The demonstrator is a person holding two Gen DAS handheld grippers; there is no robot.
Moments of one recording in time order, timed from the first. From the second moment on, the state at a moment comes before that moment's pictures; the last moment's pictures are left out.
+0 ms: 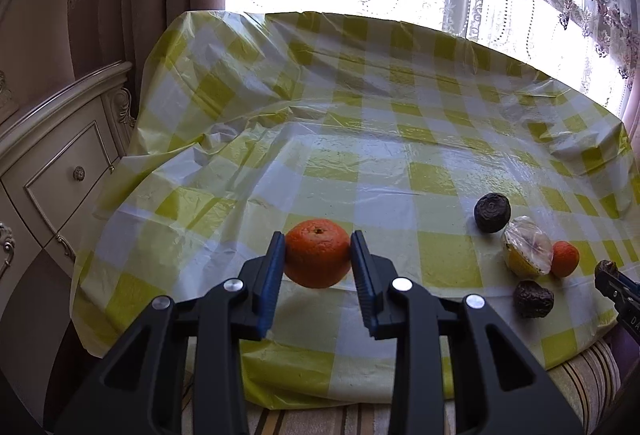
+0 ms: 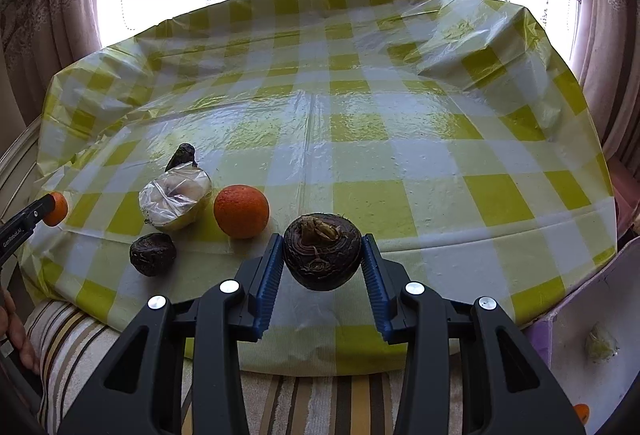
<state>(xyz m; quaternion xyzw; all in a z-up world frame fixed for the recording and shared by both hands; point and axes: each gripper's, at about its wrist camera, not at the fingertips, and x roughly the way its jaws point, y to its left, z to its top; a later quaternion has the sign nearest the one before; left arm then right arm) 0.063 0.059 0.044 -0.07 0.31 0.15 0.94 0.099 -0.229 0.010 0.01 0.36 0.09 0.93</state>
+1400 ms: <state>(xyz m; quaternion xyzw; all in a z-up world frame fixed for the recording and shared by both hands) 0.031 -0.127 0.075 0.01 0.31 -0.06 0.95 0.000 -0.372 0.029 0.06 0.36 0.01 0.93</state>
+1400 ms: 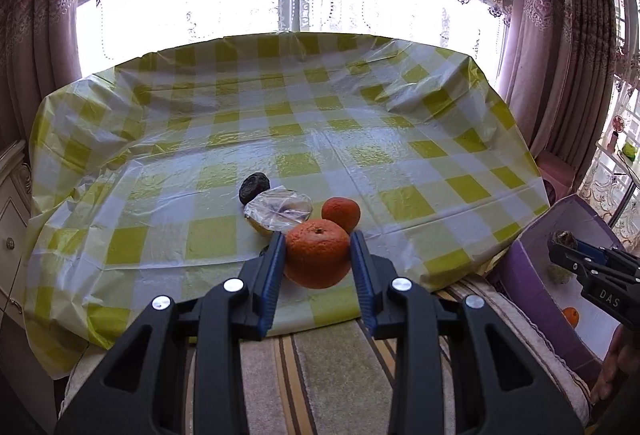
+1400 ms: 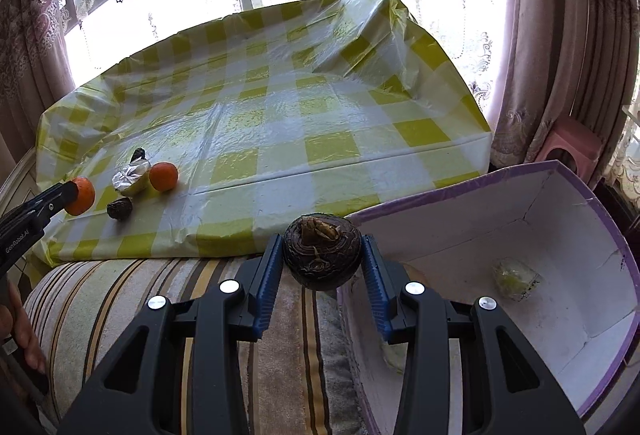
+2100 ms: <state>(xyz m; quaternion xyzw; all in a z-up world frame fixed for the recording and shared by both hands) 0.045 -0.318 0.043 0.09 0.35 -0.26 0.89 -0.011 -0.486 -0.008 0.05 0.41 -0.12 0.90</state>
